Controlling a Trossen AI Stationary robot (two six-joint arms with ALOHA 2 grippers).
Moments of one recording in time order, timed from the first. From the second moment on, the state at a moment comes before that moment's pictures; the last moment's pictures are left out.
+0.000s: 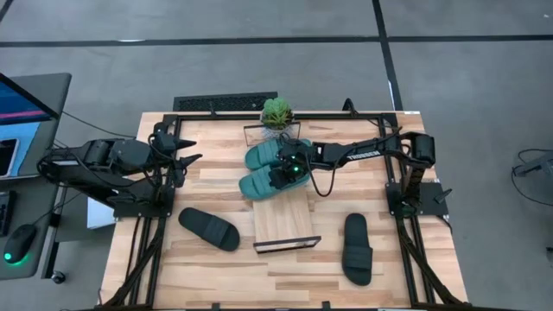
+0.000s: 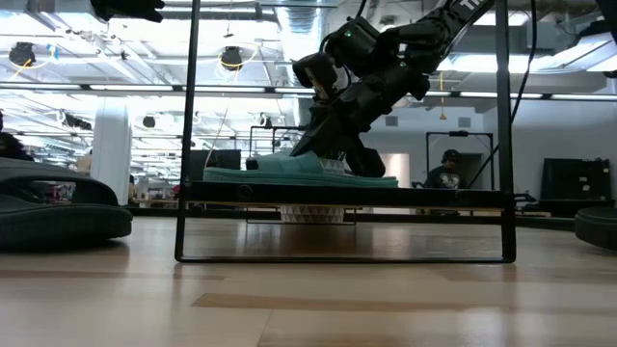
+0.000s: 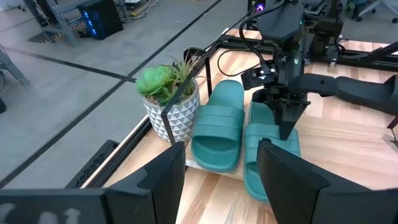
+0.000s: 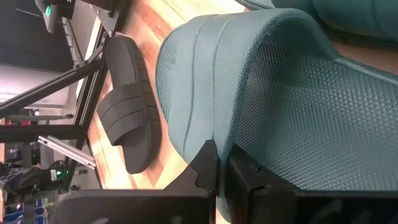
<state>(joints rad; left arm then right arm) -0.12 0.61 0.97 -0.82 -0.56 -0.20 -0.19 1.84 1.12 -0.03 -0.34 0.86</state>
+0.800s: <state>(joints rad) -0.12 0.61 0.97 -0.82 -0.56 -0.18 -0.24 1.84 1.12 -0.03 -0.55 0.88</state>
